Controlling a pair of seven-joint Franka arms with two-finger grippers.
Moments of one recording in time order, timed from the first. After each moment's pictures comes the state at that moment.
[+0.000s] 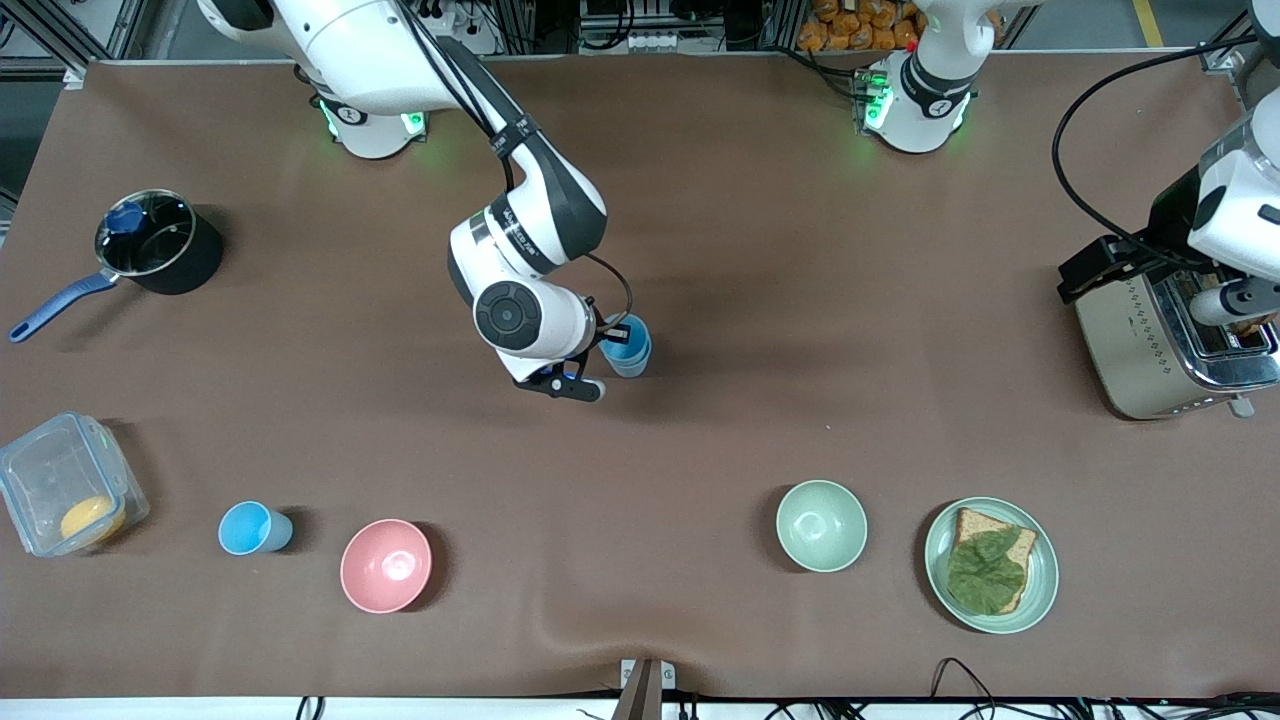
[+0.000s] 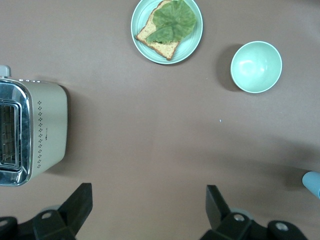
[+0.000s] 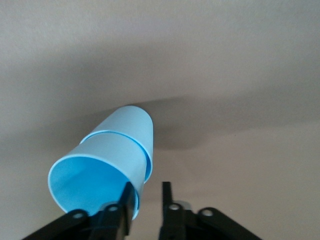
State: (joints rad) left arm 0.10 0.06 -0.23 -1.50 0.03 1.57 -0.34; right arm 0.65 0.64 -0.04 -1.49 0.39 1.94 0.67
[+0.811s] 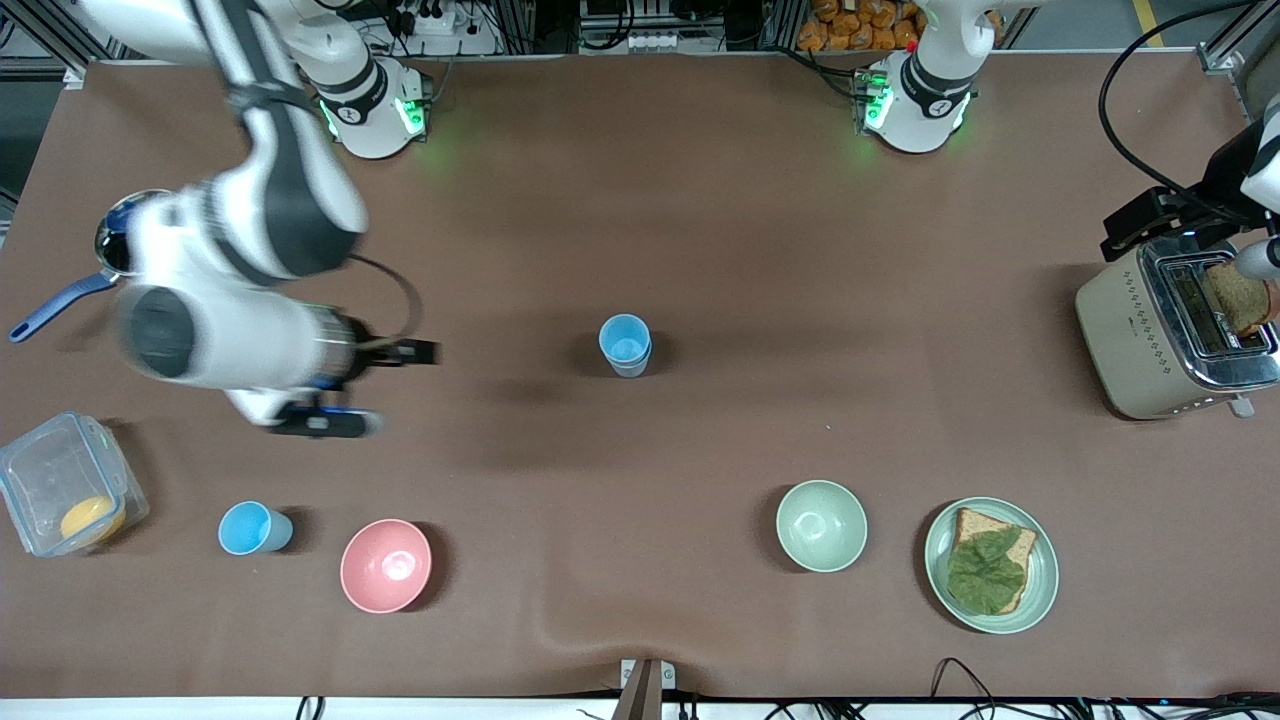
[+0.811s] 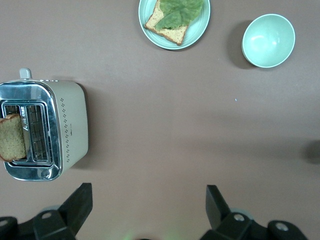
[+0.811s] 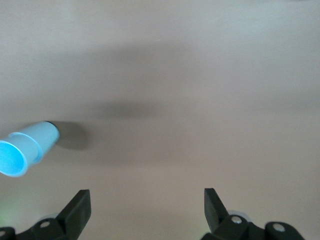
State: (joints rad) left arm 0.04 0.01 -0.11 -1.50 0.03 1.48 -0.17; right arm 0.25 0.38 -0.07 -1.44 0.20 1.55 0.17
